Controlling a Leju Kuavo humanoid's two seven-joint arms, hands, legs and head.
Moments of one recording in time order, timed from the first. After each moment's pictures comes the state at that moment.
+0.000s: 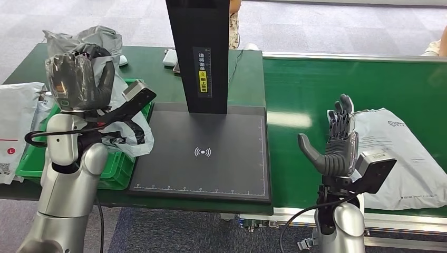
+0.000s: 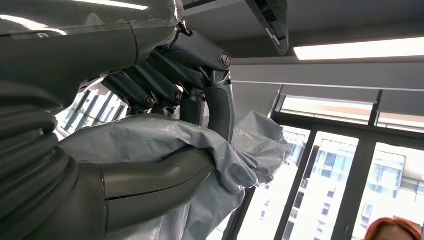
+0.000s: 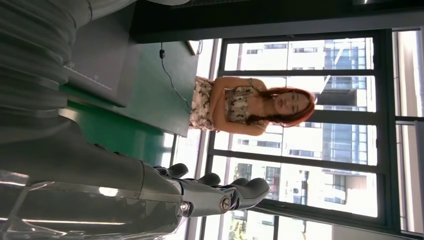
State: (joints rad) left arm -0.55 0.01 -0.39 -1.40 -1.56 0.38 -0.04; right arm -0.12 0.16 0.06 -1.64 0.07 0.01 -0.42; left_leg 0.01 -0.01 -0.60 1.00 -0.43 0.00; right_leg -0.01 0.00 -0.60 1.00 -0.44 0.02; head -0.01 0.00
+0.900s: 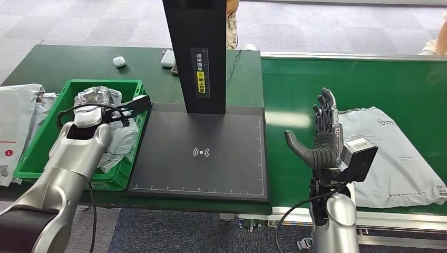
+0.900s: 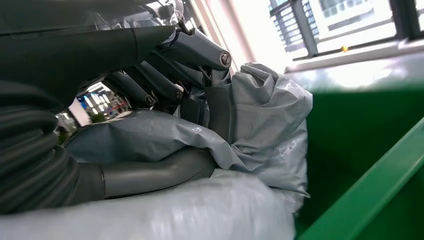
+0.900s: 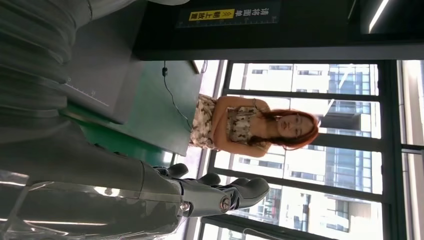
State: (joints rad) left arm -0.85 0.08 -0.44 -0.59 -1.56 -0.15 0.36; right arm -0.19 0.17 0.08 -1.56 0.10 0.08 -0.42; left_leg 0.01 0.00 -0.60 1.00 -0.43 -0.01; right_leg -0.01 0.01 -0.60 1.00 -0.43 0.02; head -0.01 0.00
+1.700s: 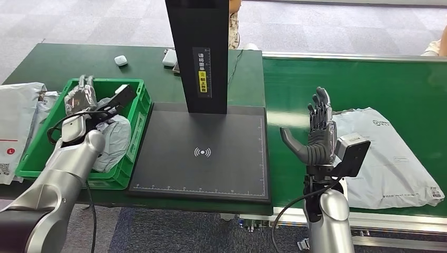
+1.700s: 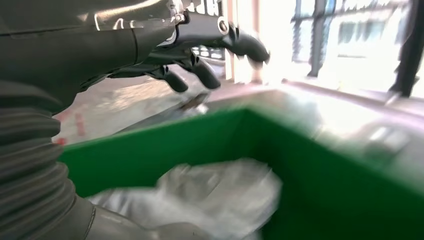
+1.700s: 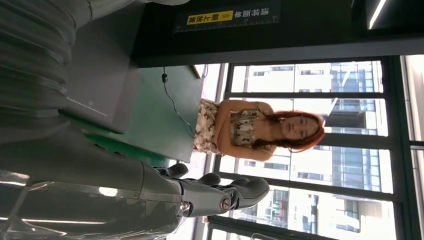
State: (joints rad) left arm -0.85 0.08 -0.30 -0.45 -1.37 0.38 0.14; right arm -0.21 0.17 0.12 -1.52 0.07 0.02 -0.40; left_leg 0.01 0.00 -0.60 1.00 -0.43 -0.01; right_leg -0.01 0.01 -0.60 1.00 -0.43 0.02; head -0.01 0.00
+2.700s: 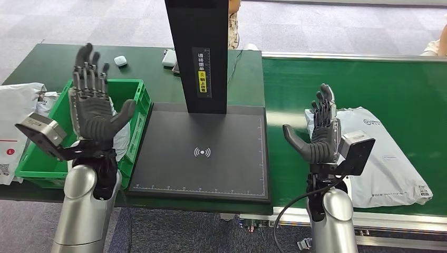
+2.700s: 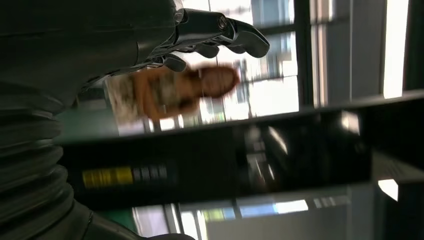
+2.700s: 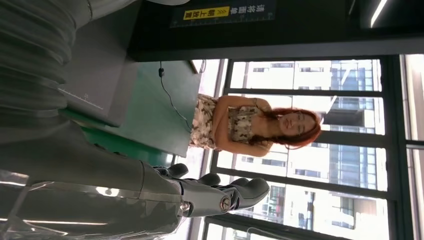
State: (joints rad) left arm -0.37 -0.12 -0.34 -1.45 -0.13 0.04 -0.48; right arm -0.22 0.16 0.13 -1.54 0.09 0.02 -0.38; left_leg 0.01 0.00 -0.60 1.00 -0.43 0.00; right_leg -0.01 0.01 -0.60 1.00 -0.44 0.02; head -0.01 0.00
